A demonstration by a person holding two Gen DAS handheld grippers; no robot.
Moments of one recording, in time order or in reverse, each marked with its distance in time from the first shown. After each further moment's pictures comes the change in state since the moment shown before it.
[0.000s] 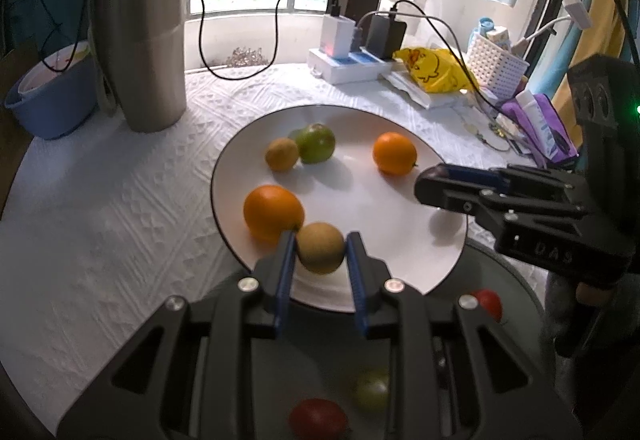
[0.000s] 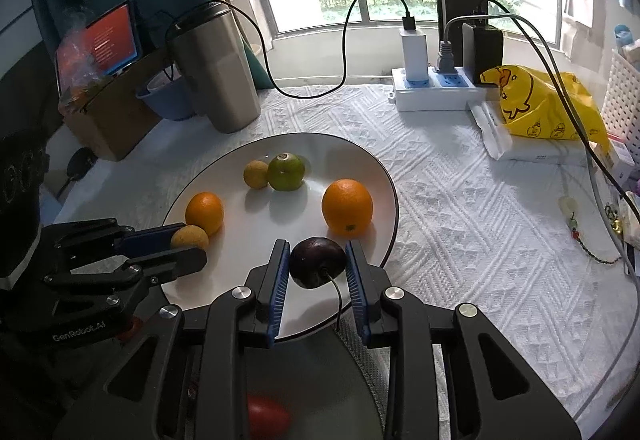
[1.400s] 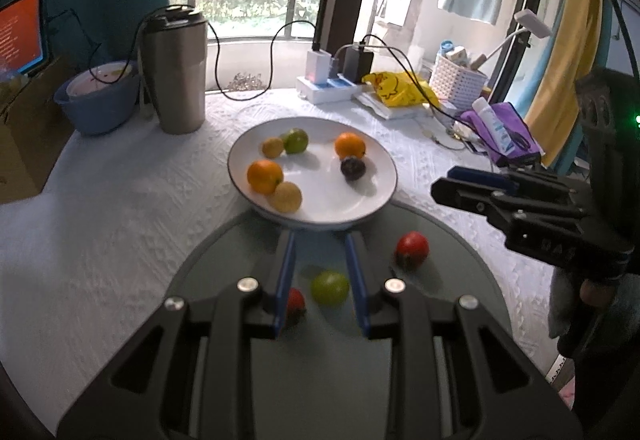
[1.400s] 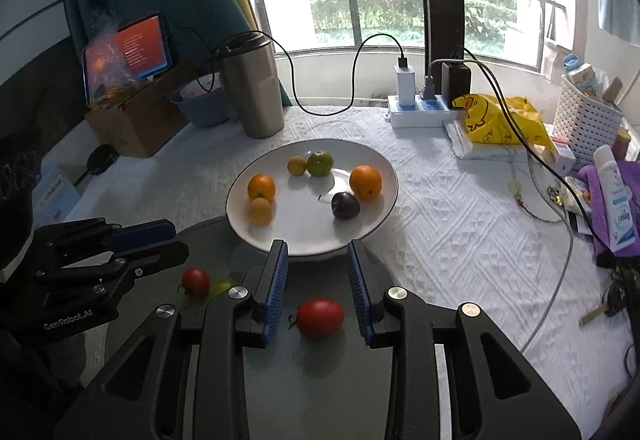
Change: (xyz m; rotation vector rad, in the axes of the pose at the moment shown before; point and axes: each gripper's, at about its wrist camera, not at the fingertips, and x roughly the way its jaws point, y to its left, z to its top) left arm -0.087 -0.027 -0.049 -0.016 -0.110 -0.004; right arm -0.089 0.047 -0.041 -0.027 -0.081 -0.063
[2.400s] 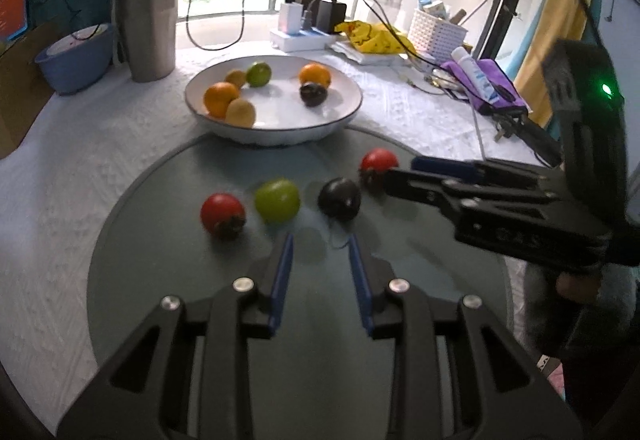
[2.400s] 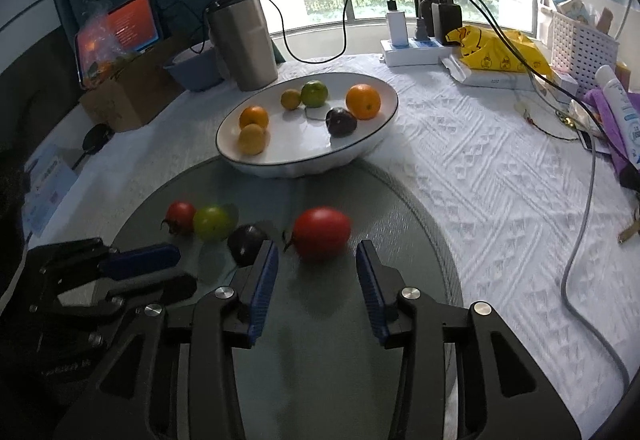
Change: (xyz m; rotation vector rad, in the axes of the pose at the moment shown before) left arm 0.015 -0.030 -0.053 0.054 0.092 -0.055; right arm 0.021 -0.006 -0.054 0.072 0.064 0.018
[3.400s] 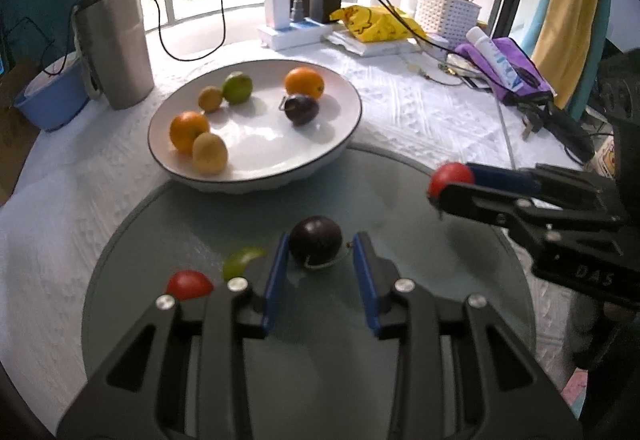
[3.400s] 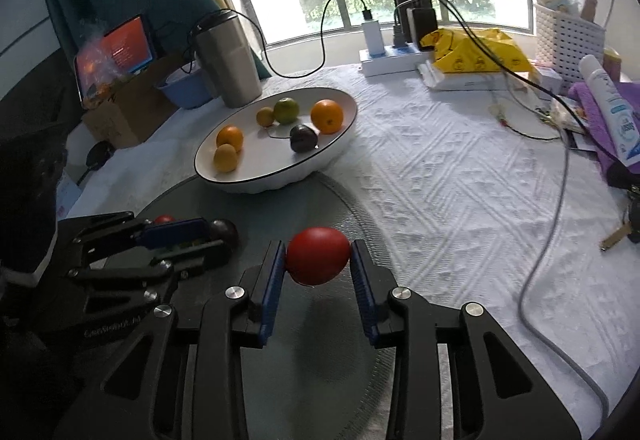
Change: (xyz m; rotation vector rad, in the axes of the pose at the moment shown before) left arm 0.044 -0.021 0.036 0.072 0.052 0.103; right arm -0.018 -0.039 0.001 0.038 -0.030 0.027
